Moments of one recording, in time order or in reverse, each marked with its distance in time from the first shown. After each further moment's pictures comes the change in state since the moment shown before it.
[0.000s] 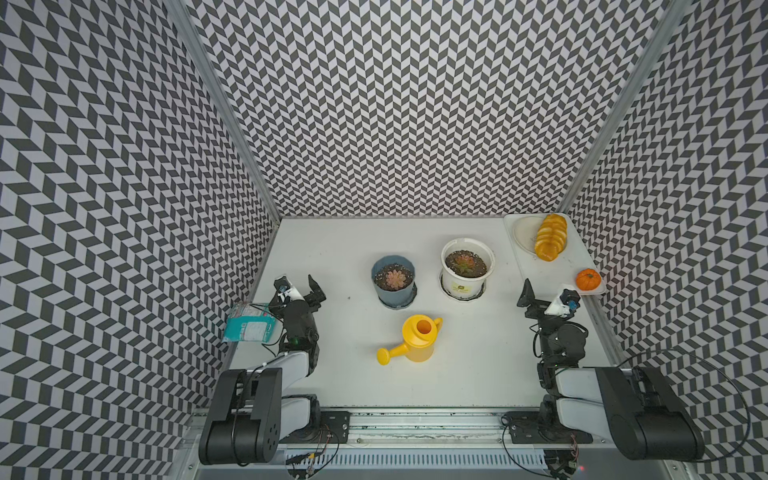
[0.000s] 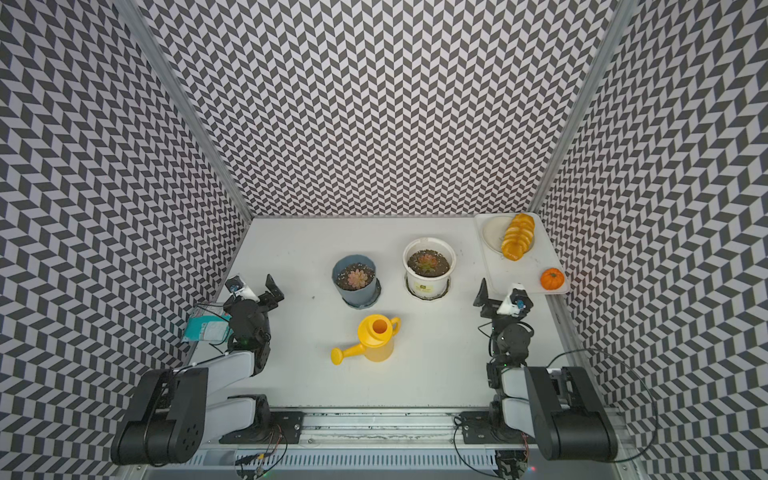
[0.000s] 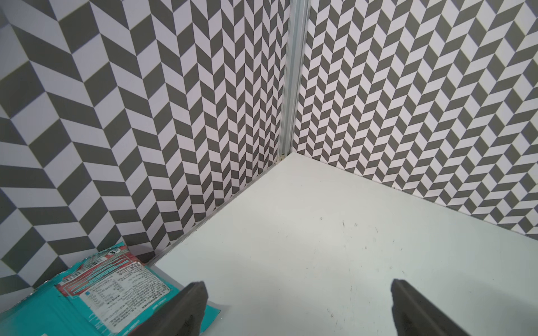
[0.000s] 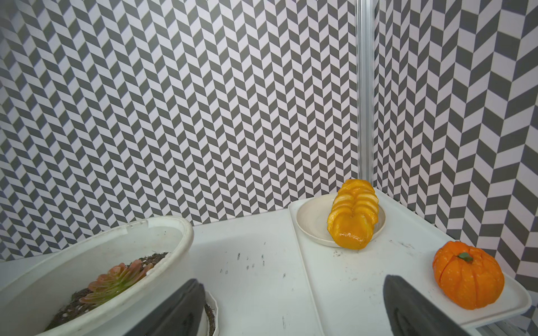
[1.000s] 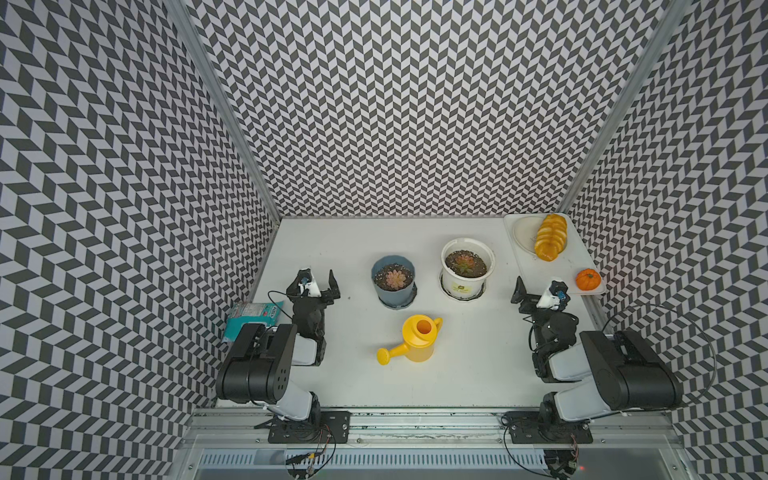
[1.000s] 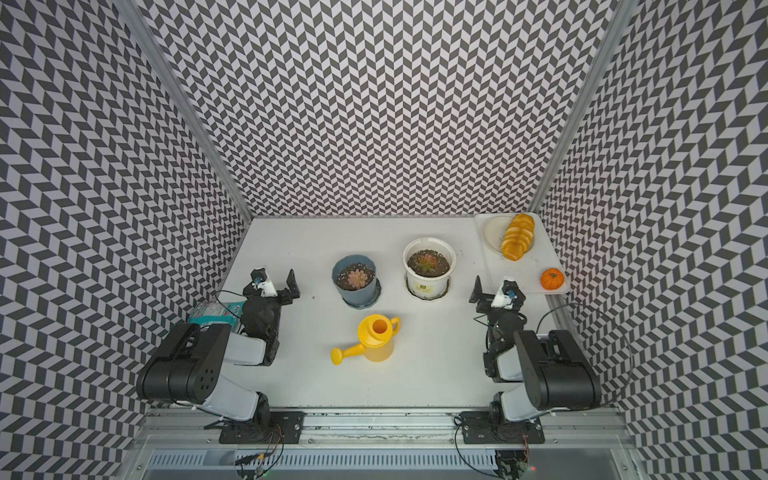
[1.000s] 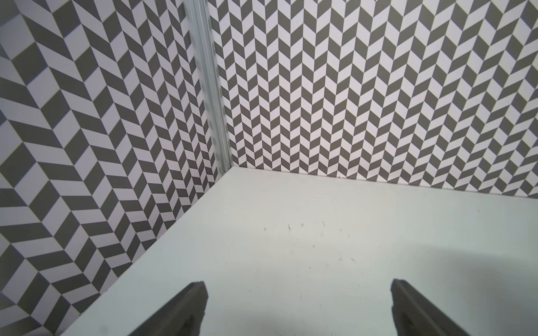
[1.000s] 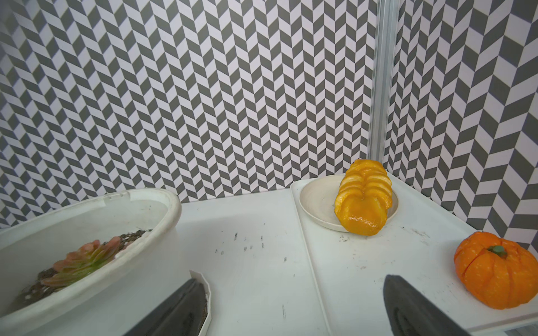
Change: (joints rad) left arm -0.053 0.285 0.045 0.318 0.183 0.176; right arm 0.006 0.232 0.114 0.014 0.014 -0.018
